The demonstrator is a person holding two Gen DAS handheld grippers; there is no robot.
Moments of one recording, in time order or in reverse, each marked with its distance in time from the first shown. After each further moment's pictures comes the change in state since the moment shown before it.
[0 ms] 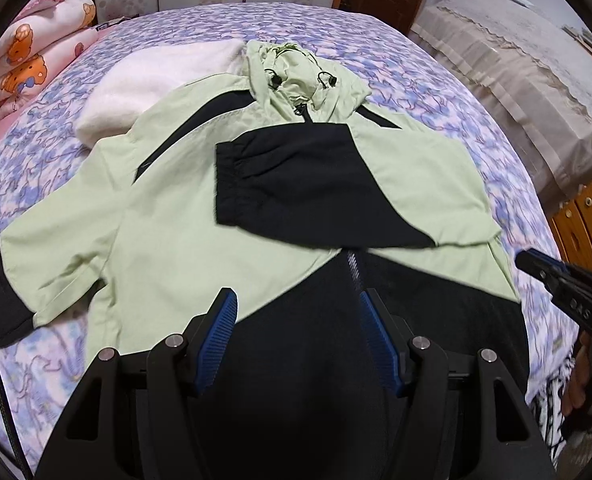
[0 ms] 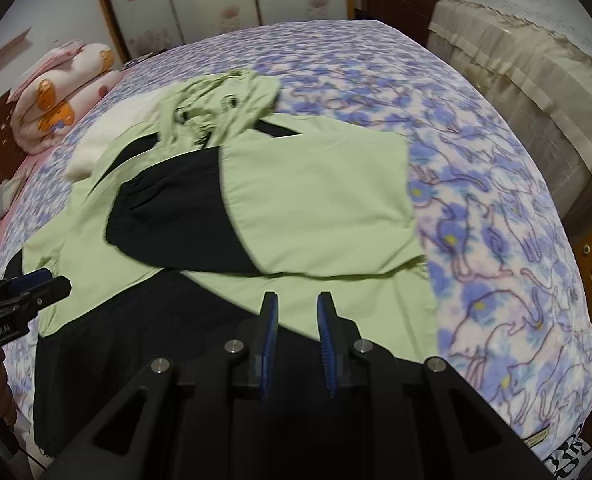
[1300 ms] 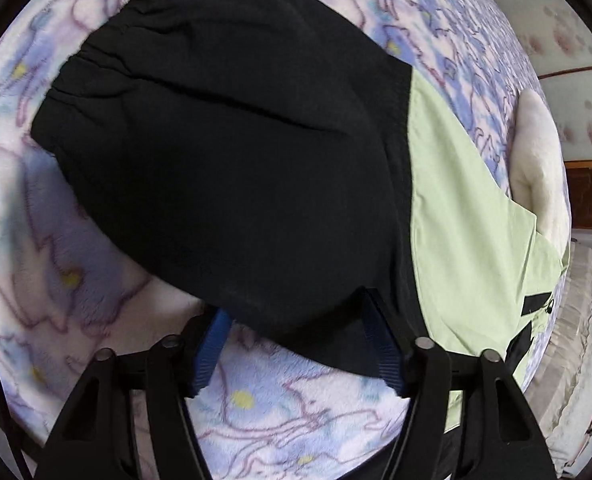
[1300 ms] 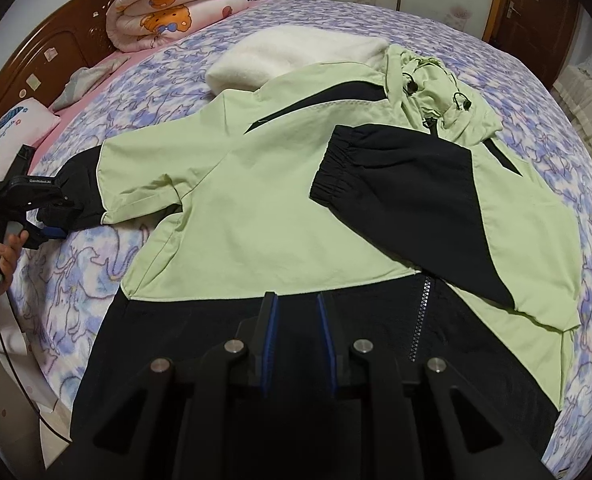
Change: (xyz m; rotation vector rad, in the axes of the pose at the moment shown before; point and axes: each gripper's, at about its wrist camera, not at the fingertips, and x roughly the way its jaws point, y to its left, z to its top) left arm 0.025 0.452 -0.103 -1.043 0.190 0.008; right arm 0.042 0.233 -0.013 -0.317 0.113 0.139
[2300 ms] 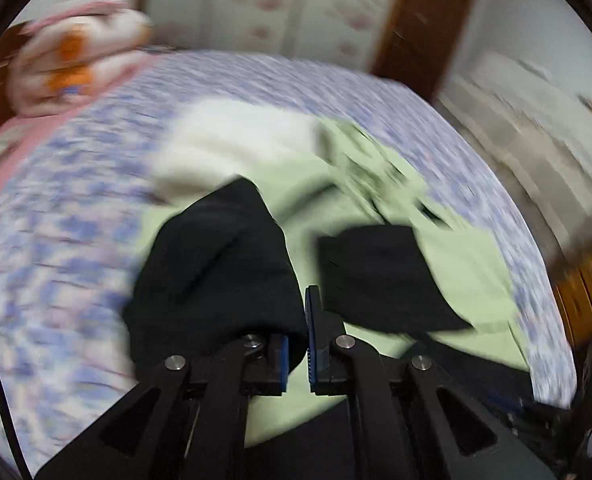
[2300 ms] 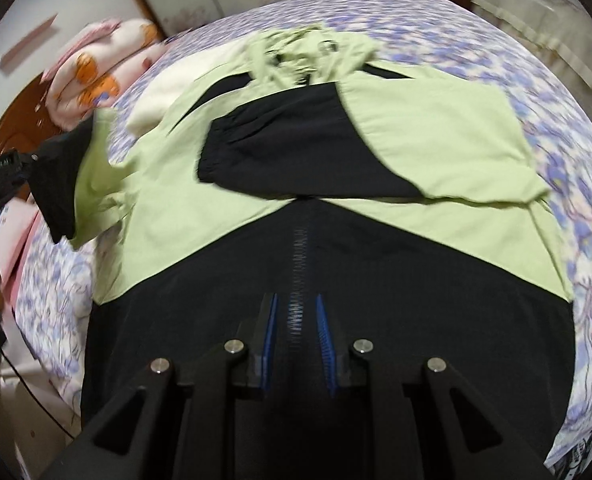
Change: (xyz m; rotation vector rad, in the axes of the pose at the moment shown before) left arm -0.035 -0.288 -0.239 0.963 -0.358 -0.117; right arm -0.030 -0.128 -0.084 0.379 -0.049 0.026
